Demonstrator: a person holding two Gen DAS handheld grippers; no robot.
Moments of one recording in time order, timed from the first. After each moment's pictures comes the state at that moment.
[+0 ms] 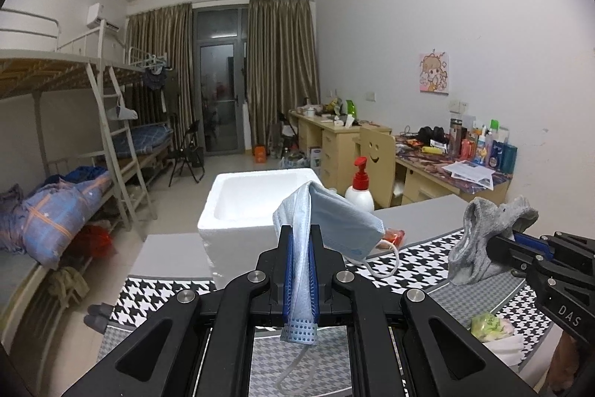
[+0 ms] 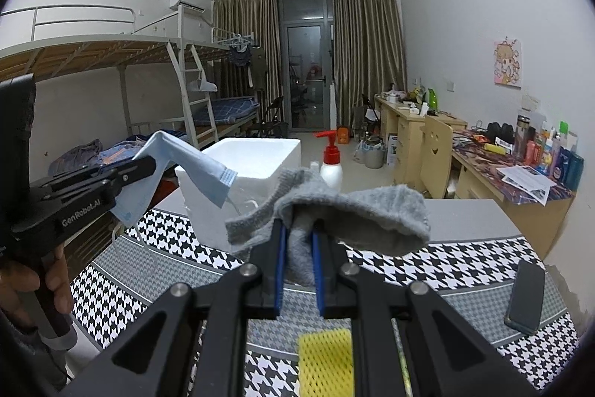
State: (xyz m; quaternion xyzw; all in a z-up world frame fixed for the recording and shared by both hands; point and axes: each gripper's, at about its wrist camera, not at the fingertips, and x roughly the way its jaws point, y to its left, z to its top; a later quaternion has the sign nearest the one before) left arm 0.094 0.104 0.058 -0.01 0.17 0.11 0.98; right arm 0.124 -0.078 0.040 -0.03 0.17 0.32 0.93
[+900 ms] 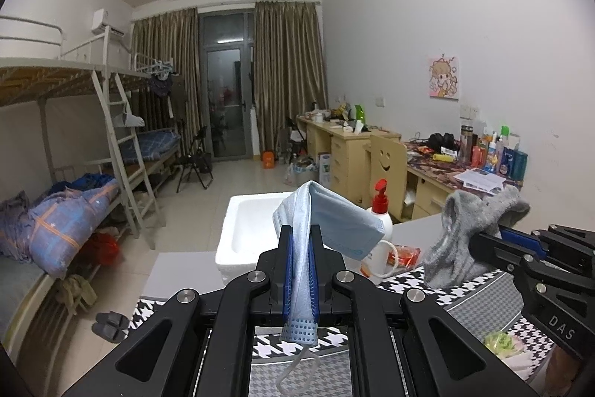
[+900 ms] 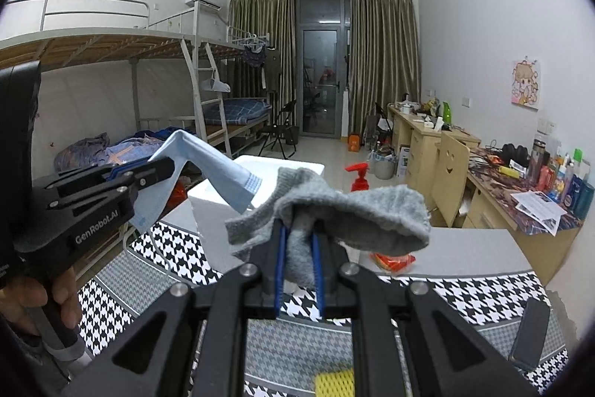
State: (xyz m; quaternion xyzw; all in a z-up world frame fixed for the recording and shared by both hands) left arm 0.115 0.122 0.078 -0.01 0.16 0.12 0.98; right arm 0.141 -0.038 0.067 -0.06 0.16 0.34 0.93
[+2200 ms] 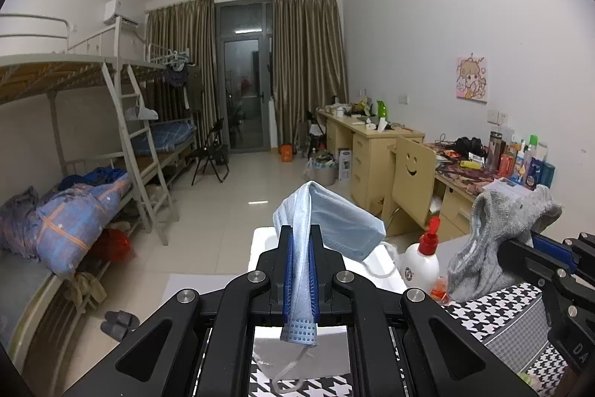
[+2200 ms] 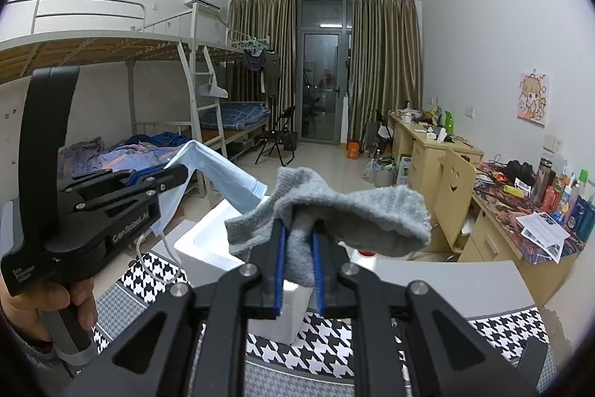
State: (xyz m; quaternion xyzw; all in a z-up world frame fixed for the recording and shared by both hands) left arm 0.184 0.167 0.102 -0.02 0.18 0.16 0.97; right arm 0.185 0.004 0.101 -0.06 0.15 0.33 0.93
